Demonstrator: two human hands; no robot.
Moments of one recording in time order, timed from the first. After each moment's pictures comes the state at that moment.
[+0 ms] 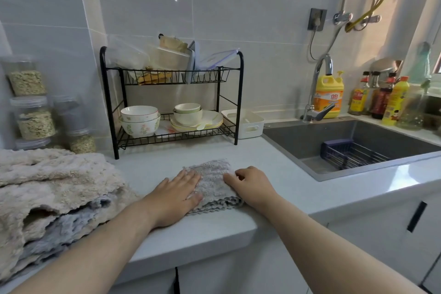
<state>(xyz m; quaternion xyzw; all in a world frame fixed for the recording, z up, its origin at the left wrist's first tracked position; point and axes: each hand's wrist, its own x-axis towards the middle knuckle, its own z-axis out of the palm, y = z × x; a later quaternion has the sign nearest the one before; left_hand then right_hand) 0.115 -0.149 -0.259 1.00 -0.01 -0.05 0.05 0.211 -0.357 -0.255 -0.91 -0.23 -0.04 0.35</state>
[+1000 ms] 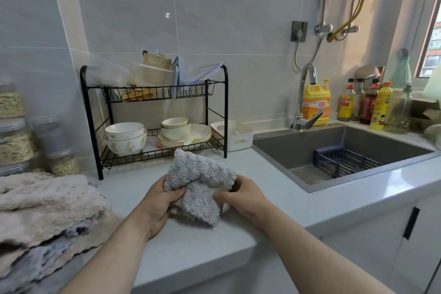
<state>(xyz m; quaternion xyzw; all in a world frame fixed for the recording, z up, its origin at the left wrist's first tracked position) 0.149 -0.168 -0.255 0.60 0.05 0.14 0.78 0.222 -0.367 -0.256 -0.75 -0.21 0.10 0.62</state>
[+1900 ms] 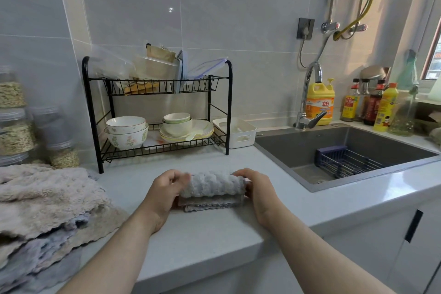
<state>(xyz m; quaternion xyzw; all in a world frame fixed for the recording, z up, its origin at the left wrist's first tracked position) 0.149 -0.174 -0.253 0.67 0.07 0.19 0.72 0.218 -0.377 -0.248 -0.65 -0.13 0.10 0.74</state>
